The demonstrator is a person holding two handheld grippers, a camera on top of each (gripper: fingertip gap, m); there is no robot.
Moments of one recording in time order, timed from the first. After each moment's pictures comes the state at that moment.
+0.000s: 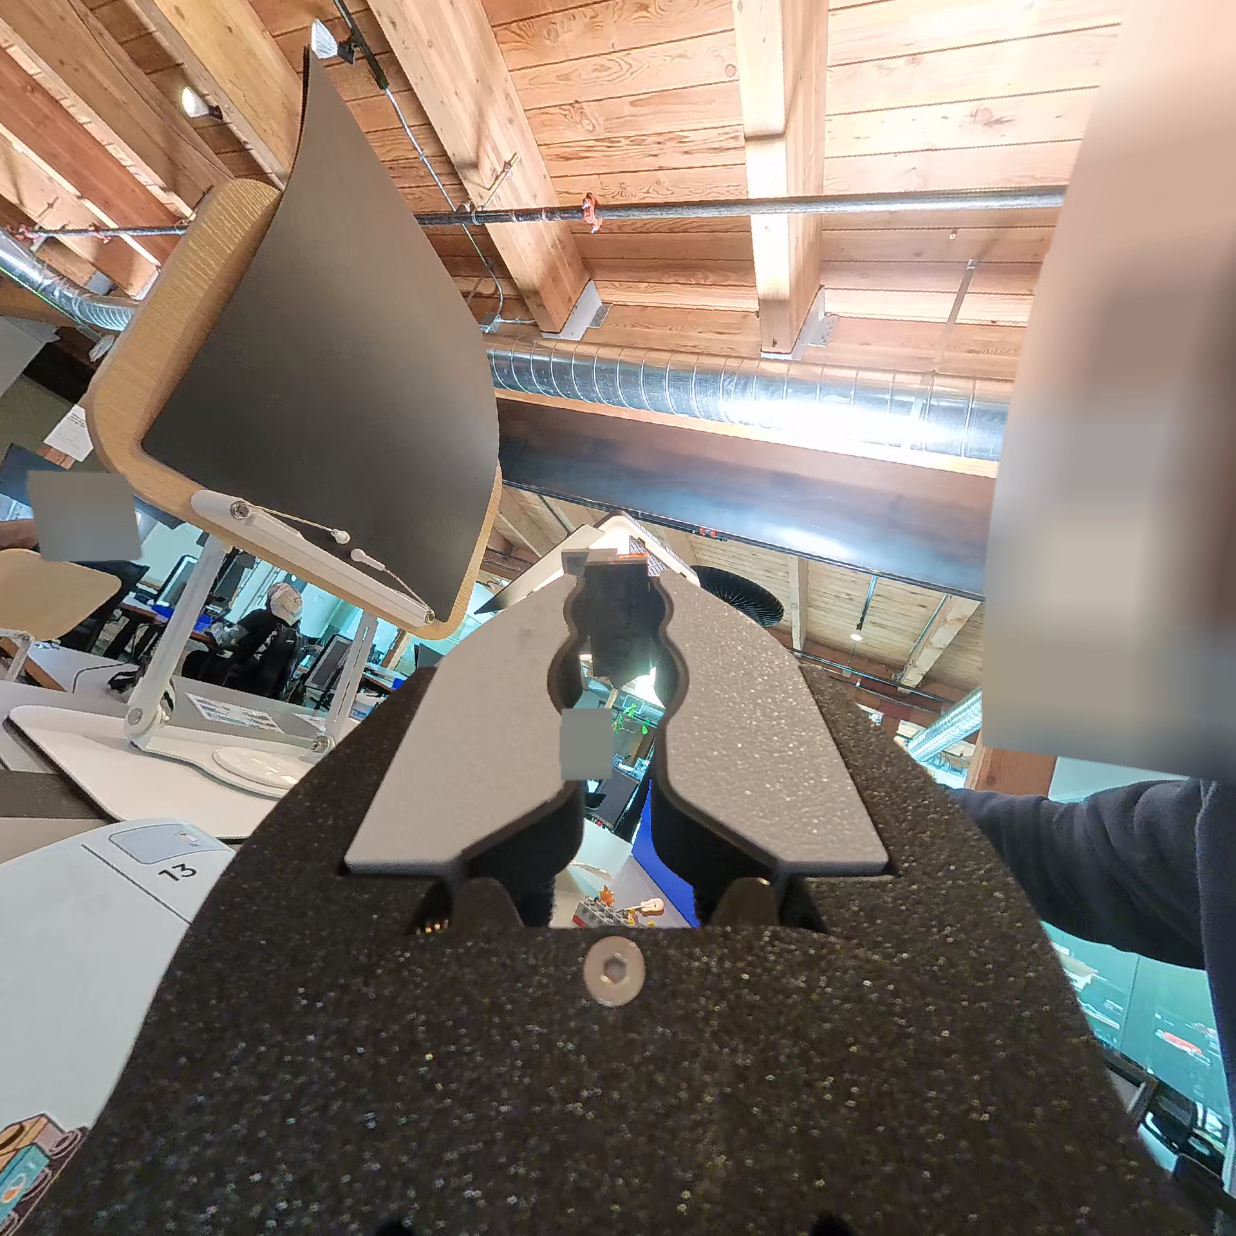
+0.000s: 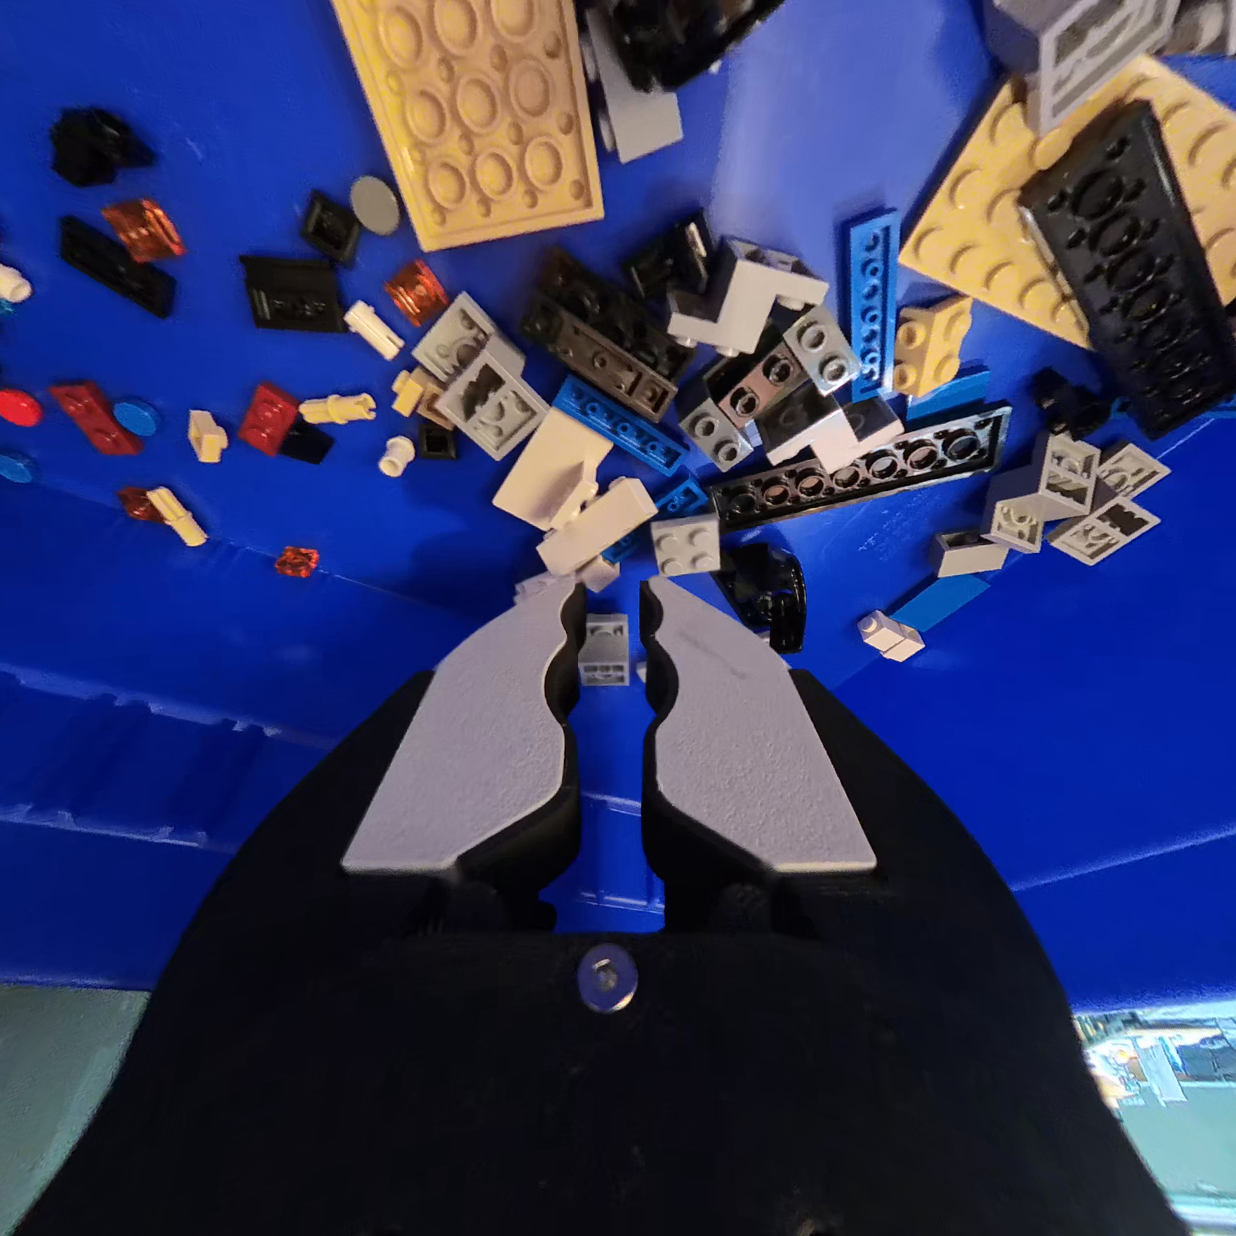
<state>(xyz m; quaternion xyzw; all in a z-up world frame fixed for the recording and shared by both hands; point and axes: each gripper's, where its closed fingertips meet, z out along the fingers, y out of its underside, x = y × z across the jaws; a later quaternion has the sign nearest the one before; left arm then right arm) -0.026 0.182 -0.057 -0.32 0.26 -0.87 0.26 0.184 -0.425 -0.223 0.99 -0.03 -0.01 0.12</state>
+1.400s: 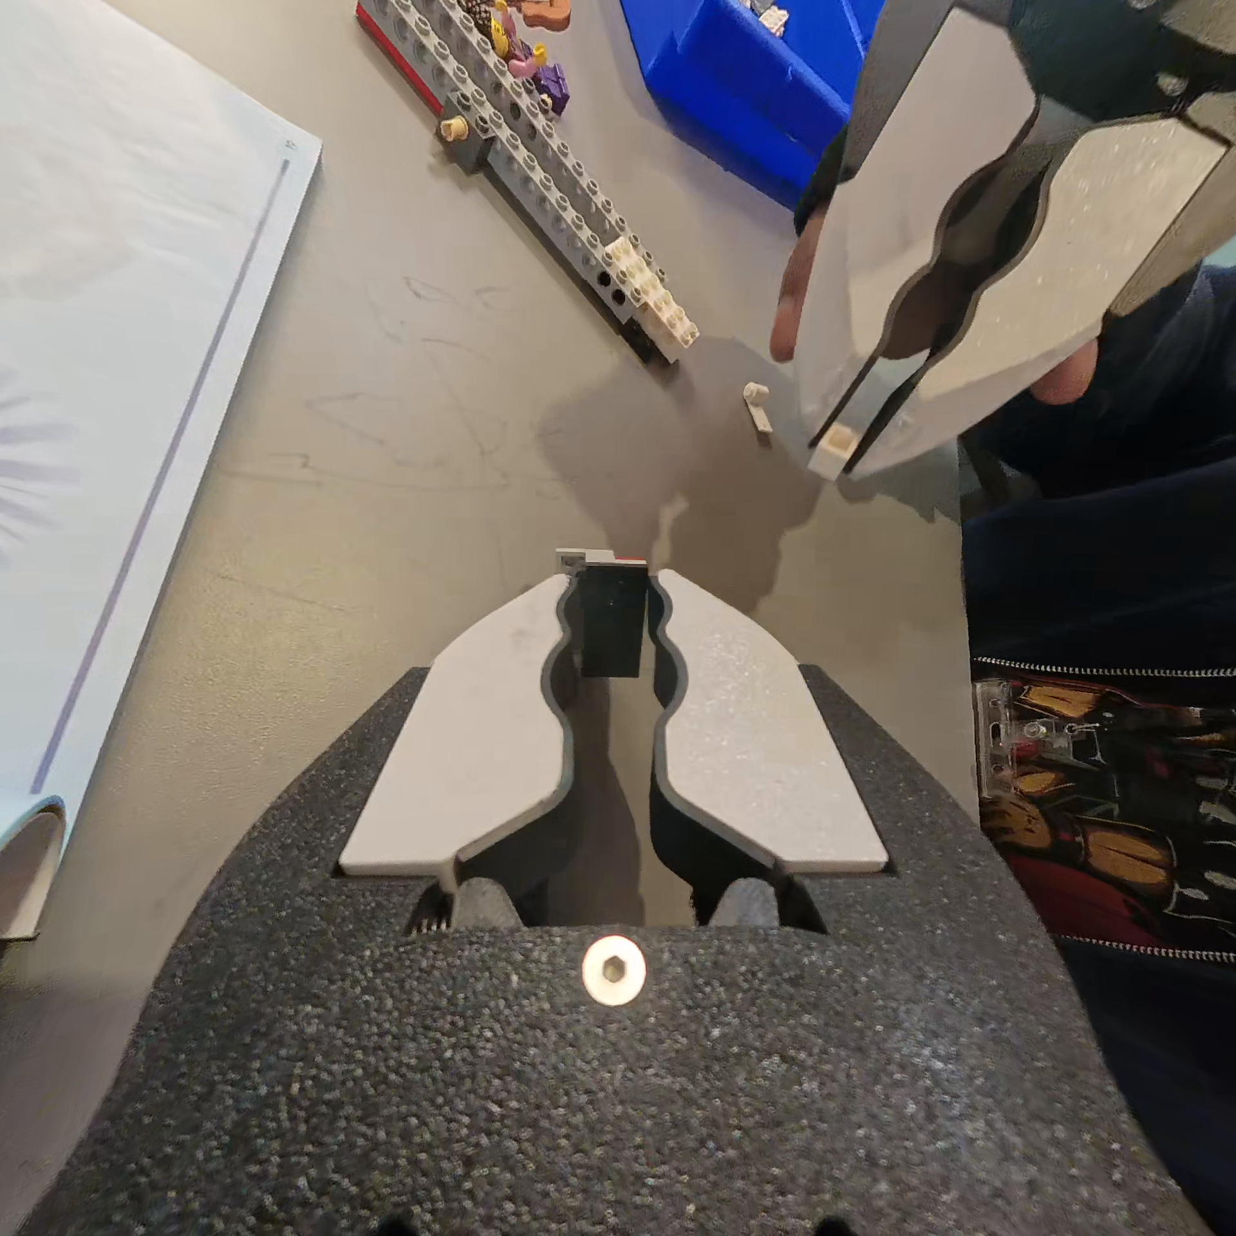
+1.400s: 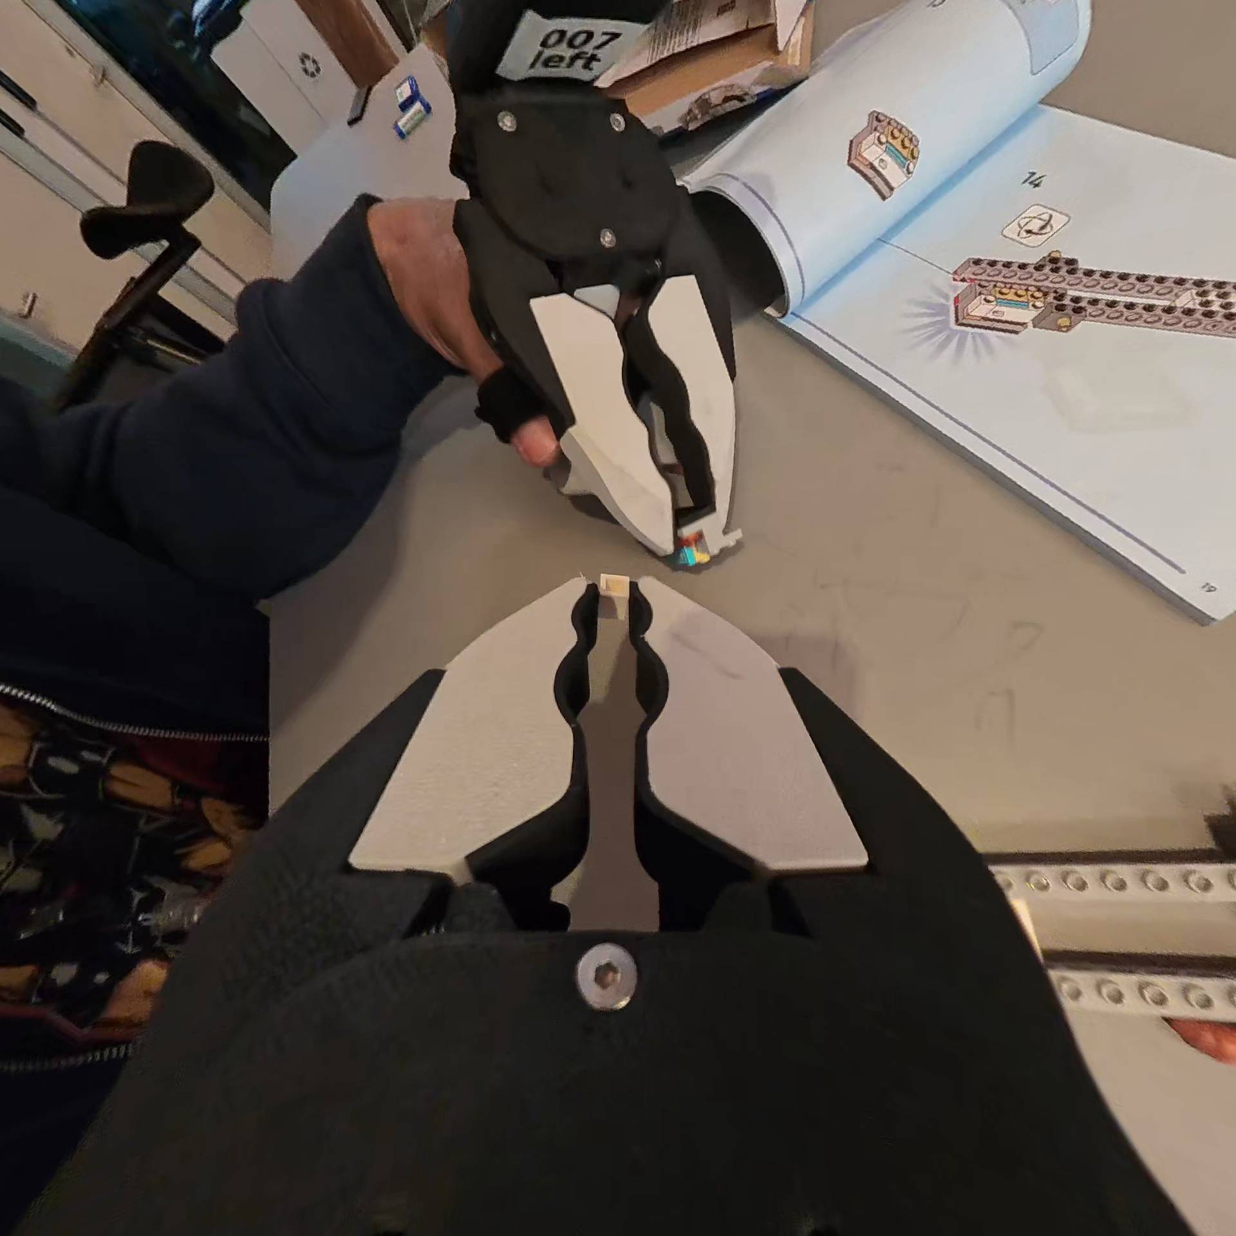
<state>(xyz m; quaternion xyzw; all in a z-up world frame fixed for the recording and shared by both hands) -0.051 0.020 -0.208 -0.43 0.76 -0.48 -0.11 -0.058 -0.004 -0.158 0.88 -0.05 -0.21 -0.42</state>
